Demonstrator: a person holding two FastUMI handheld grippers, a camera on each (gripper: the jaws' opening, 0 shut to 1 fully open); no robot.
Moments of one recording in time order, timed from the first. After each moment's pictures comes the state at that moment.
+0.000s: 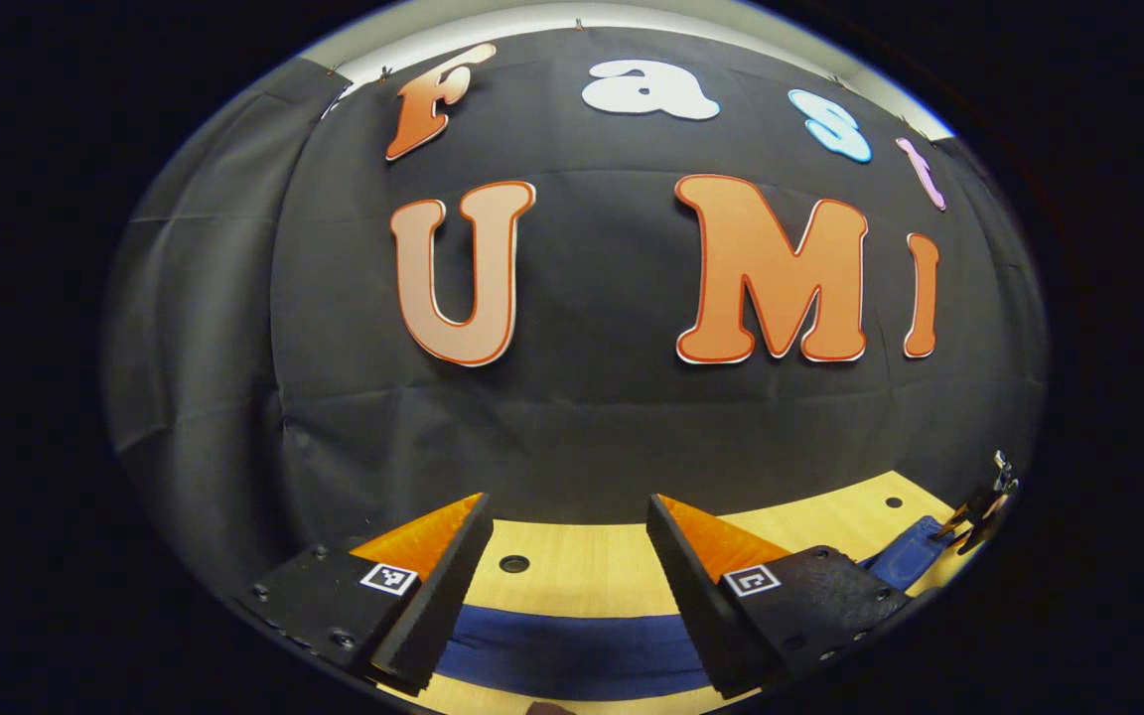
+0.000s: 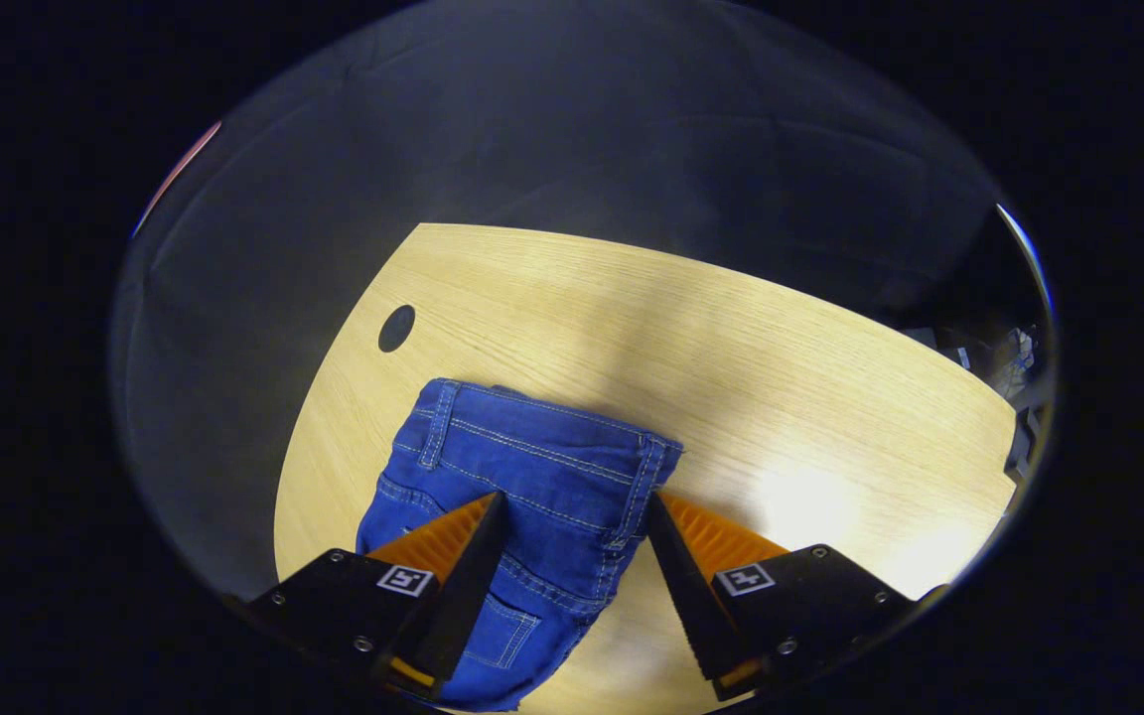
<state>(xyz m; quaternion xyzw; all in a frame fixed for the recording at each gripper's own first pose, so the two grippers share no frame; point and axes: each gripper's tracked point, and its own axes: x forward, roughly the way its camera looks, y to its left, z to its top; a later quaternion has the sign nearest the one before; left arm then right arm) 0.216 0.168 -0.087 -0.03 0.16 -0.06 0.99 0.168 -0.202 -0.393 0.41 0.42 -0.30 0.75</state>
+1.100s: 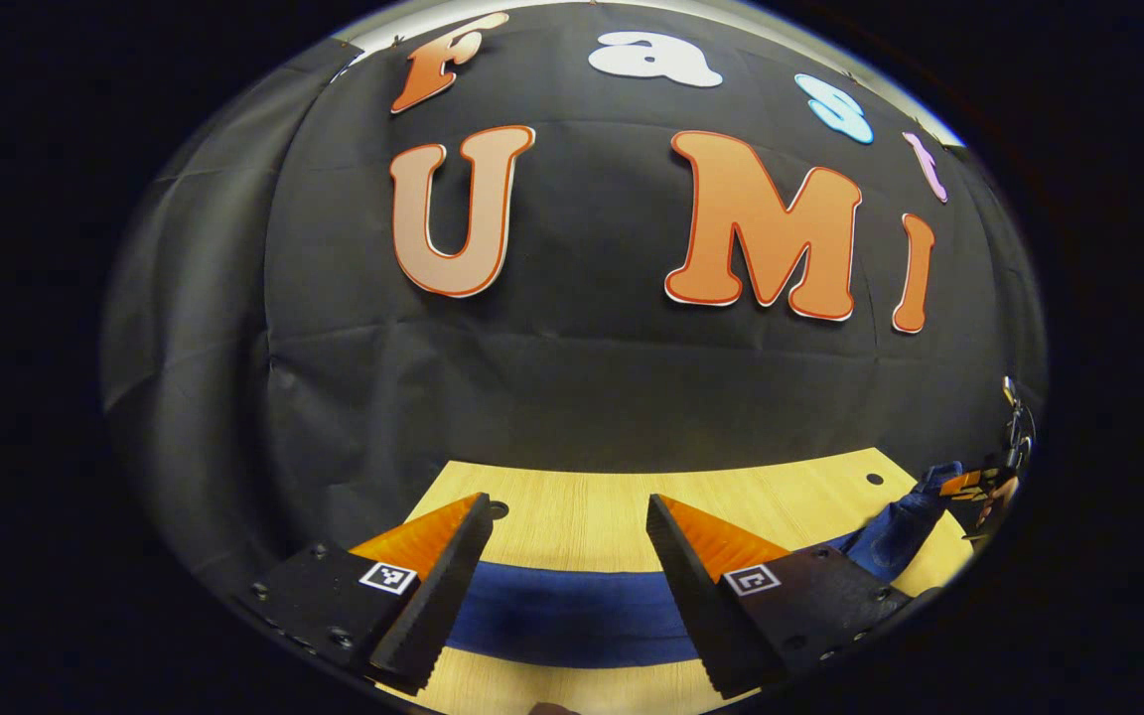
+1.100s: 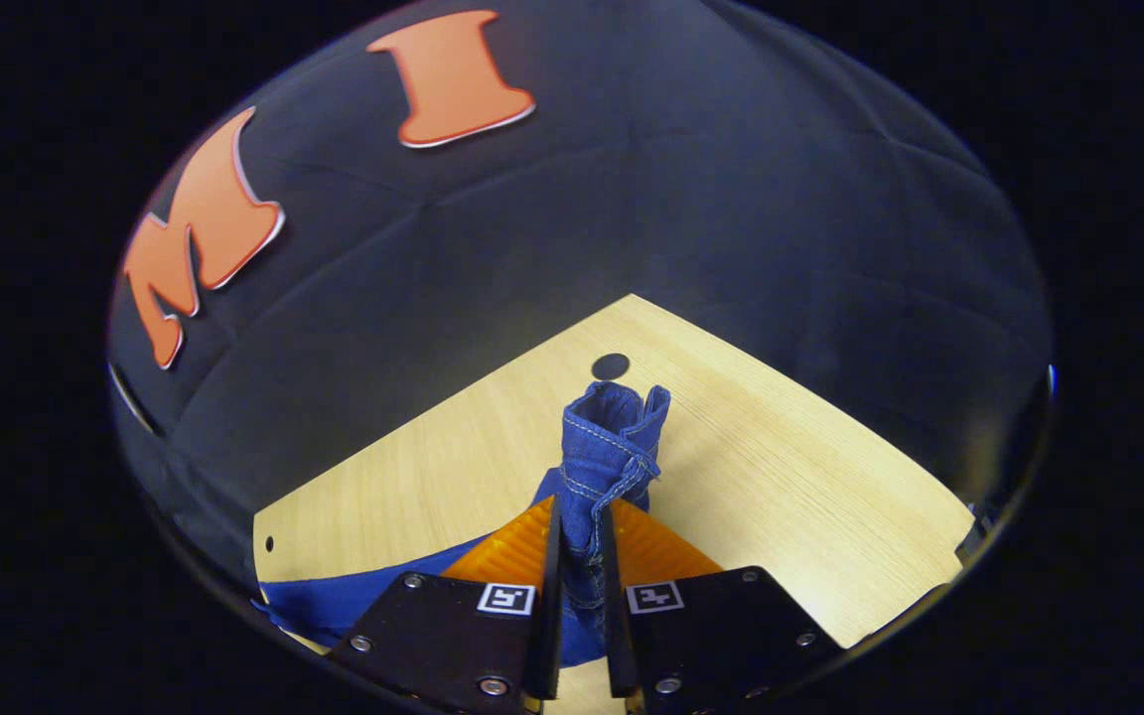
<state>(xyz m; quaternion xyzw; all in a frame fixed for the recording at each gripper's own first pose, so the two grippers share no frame) 0.179 0.170 -0.138 -0.06 0.21 -0.07 0.97 0.184 -0.112 -0.230 0.24 0.30 -0.14 0.91</state>
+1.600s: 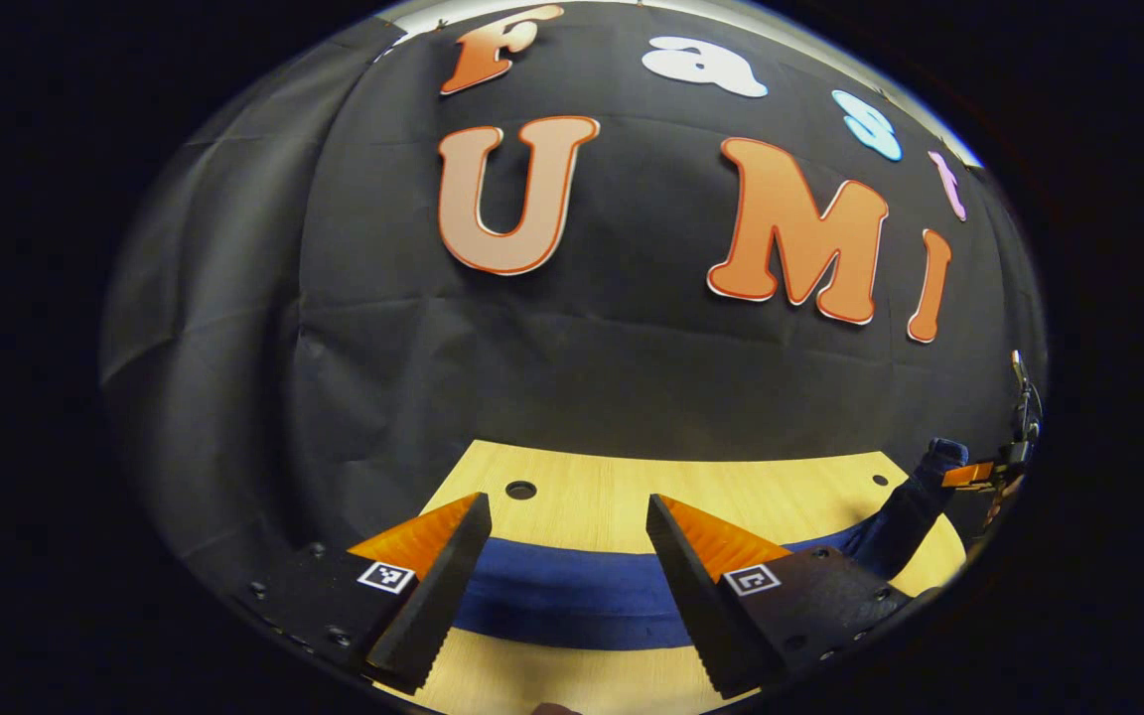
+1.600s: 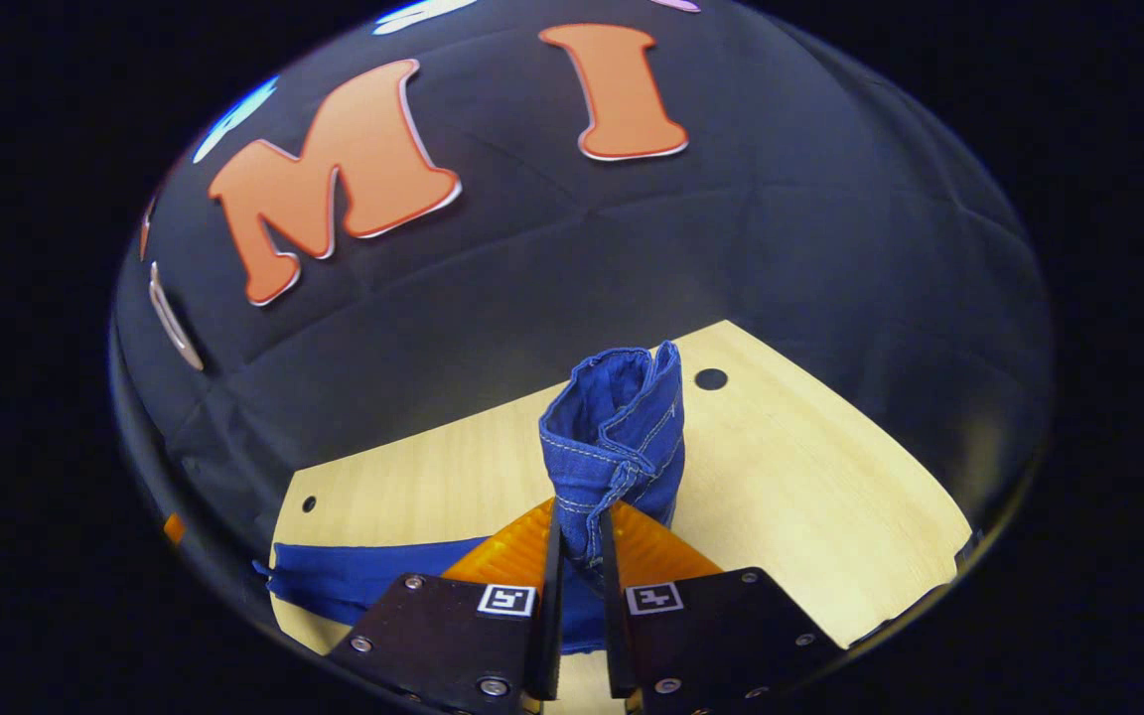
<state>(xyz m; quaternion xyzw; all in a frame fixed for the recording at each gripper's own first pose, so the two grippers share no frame) 0.159 0.234 -0.162 -0.09 0.23 -0.05 0.97 0.155 -0.016 -0.164 0.19 0.27 -0.05 0.94</state>
